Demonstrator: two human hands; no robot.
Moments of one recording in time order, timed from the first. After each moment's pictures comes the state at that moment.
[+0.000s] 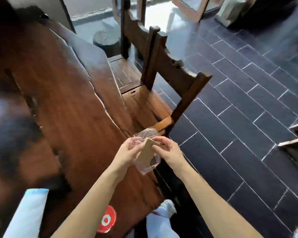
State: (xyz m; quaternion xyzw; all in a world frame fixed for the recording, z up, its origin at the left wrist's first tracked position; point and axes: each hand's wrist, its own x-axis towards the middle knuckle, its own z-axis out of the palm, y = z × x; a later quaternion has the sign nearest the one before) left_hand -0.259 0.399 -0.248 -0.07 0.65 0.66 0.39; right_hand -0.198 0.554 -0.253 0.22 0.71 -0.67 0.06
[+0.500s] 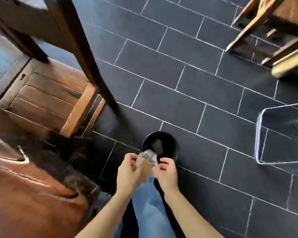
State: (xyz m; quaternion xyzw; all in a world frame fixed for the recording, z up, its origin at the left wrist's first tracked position) left_hand -0.071 0.600 -0.429 0.13 0.84 0.31 0.43; right_hand 0.039 0.666 -0.439 0.67 0.43 -0.60 -0.05
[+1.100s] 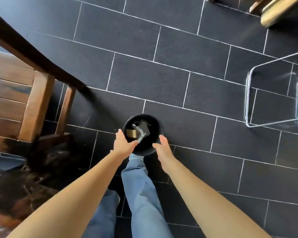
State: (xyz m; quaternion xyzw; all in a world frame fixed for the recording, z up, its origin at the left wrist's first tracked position) left_hand -0.062 0.700 -0.537 0.12 0.80 0.13 0.58; right_hand 0.081 0.749 -0.516 0.69 0.28 -0.66 0.03
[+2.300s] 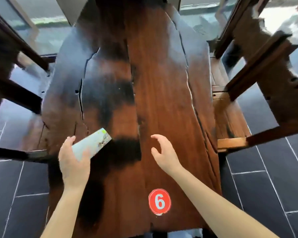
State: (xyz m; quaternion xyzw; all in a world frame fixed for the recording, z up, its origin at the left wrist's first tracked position) left_hand -0.180 0.076 -0.269 -0.34 0.86 0.35 -0.14; right_hand -0.255 0.318 -0.311 -0.06 0.87 -0.44 0.20
